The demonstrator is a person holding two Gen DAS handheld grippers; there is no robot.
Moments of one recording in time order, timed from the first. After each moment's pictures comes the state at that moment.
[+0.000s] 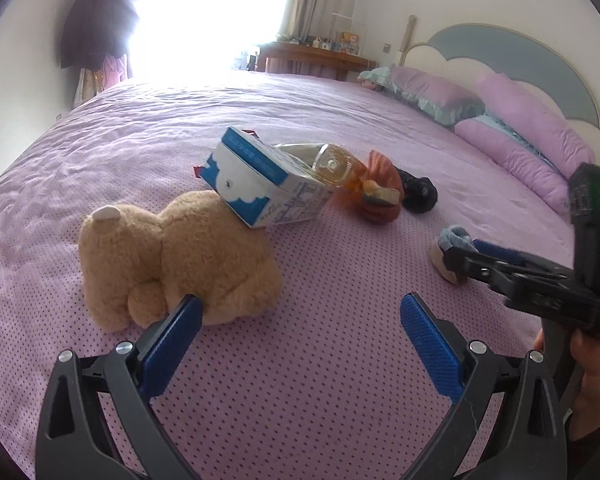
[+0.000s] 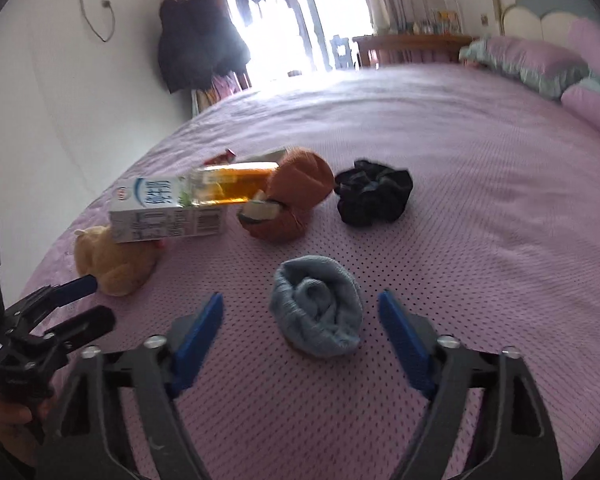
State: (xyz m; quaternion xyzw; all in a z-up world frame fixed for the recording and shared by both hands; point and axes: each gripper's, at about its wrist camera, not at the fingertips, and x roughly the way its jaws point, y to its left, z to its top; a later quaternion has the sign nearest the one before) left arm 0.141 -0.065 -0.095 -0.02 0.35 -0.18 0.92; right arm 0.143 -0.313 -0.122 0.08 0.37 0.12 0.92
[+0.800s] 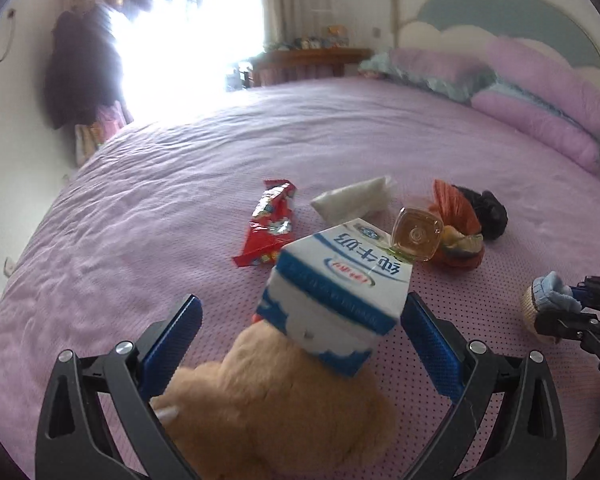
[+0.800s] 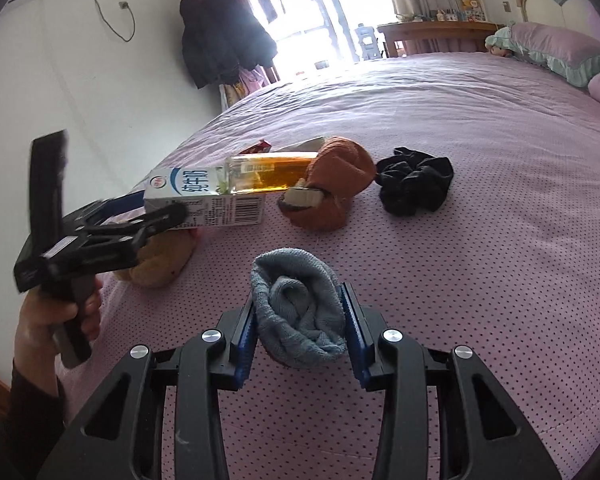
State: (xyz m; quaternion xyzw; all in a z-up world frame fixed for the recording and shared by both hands) left arm 0.225 -0.065 -0.080 0.10 0.33 -0.17 0.92; right arm 0.128 -0.302 -0.114 0.09 0.36 0.18 0.91
